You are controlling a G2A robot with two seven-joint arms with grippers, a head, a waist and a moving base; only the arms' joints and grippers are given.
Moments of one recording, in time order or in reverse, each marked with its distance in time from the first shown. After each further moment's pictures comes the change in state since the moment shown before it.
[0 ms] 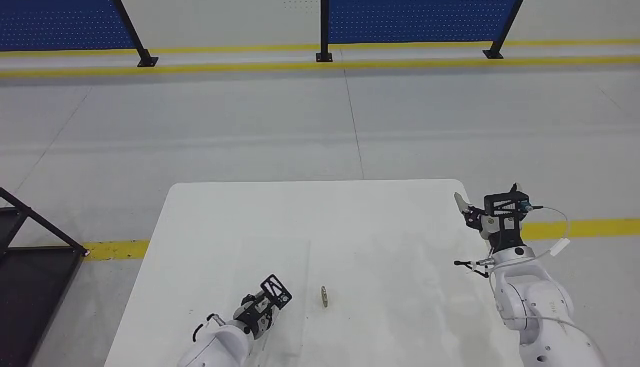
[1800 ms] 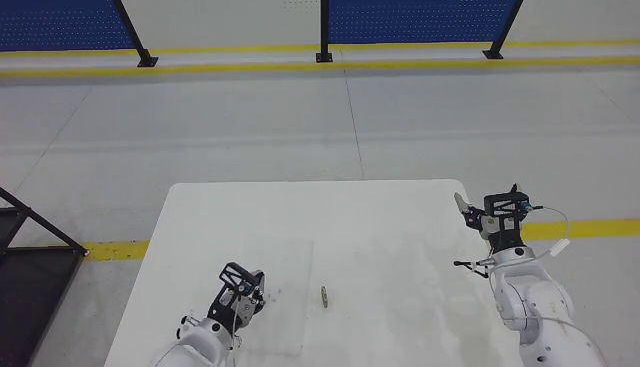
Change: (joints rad) left arm 0.137 0.017 -0.197 -0.100 -0.326 0.009 0.441; right arm 0.000 0.000 0.000 0.000 0.000 0.000 0.000
